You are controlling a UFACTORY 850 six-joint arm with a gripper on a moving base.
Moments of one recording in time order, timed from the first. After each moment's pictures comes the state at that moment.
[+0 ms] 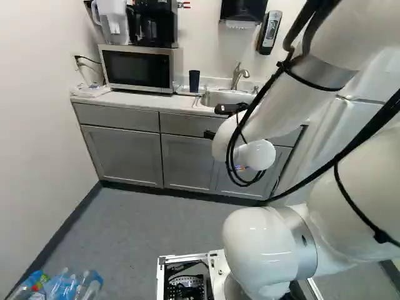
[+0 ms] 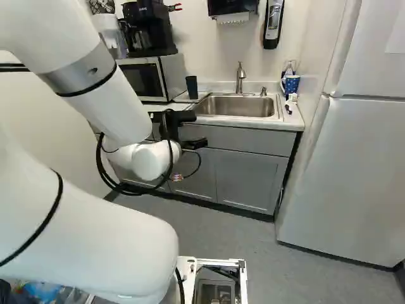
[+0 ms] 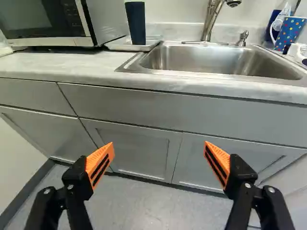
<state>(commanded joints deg) -1.7 15.2 -9.2 0.1 44.7 -0.4</state>
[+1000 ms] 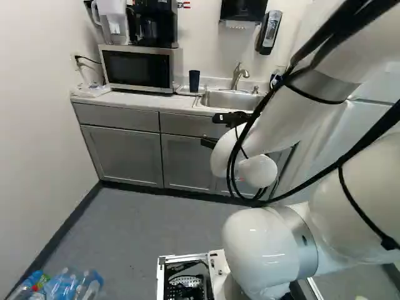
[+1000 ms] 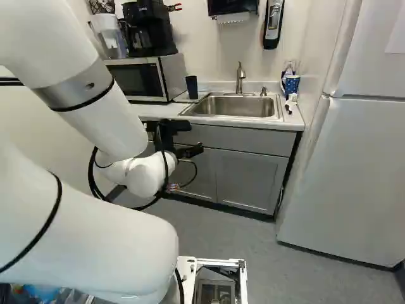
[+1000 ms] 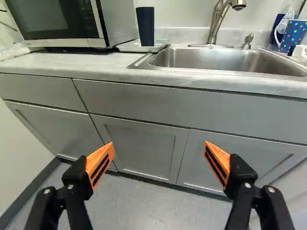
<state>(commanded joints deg) 0.0 16.0 -5.0 0.0 50.0 0.0</state>
